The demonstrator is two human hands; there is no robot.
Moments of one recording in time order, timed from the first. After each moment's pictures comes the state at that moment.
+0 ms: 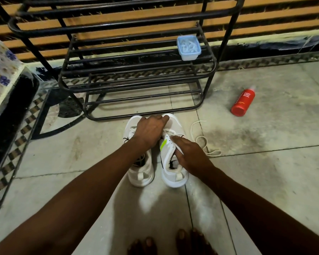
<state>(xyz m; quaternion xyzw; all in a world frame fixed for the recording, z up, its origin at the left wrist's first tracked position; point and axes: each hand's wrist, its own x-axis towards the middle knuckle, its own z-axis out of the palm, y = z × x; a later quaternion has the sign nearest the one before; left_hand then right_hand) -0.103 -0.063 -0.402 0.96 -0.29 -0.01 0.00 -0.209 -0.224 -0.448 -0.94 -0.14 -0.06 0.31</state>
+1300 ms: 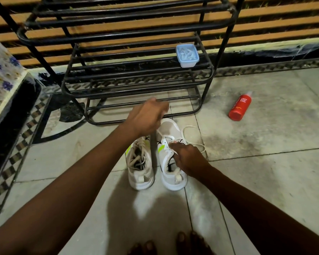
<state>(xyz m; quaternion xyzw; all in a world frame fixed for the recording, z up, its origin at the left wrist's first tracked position) -0.083 -0.053 -0.334 0.92 -0.37 0.04 0.11 -0.203 -0.221 -0.436 -0.96 -0.09 0.04 0.24</state>
